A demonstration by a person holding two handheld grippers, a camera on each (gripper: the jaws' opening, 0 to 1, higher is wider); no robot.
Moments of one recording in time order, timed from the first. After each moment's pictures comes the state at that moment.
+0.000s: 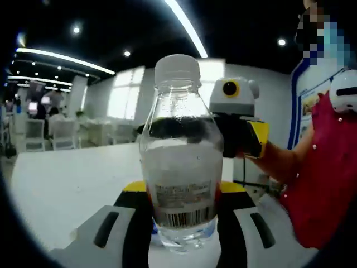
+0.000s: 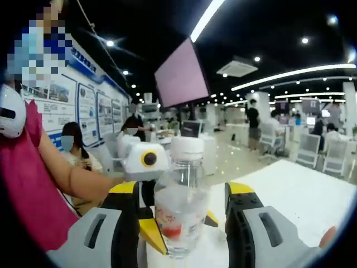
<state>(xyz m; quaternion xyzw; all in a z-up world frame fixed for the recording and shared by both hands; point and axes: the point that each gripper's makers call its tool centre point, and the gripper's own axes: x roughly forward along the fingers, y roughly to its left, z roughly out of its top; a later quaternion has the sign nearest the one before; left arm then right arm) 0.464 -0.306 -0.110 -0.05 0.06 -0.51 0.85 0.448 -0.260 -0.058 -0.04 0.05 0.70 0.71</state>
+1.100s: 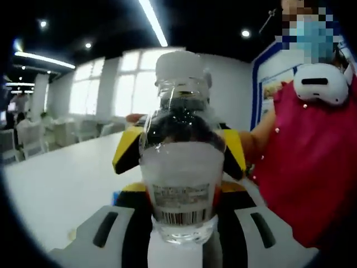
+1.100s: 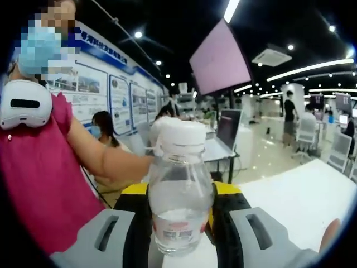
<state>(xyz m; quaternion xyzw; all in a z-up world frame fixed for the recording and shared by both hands) 0.423 -0.273 -0.121 0.00 0.08 -0.61 0.79 0.414 -0.203 -0.080 -0.05 0.05 0.77 0.64</state>
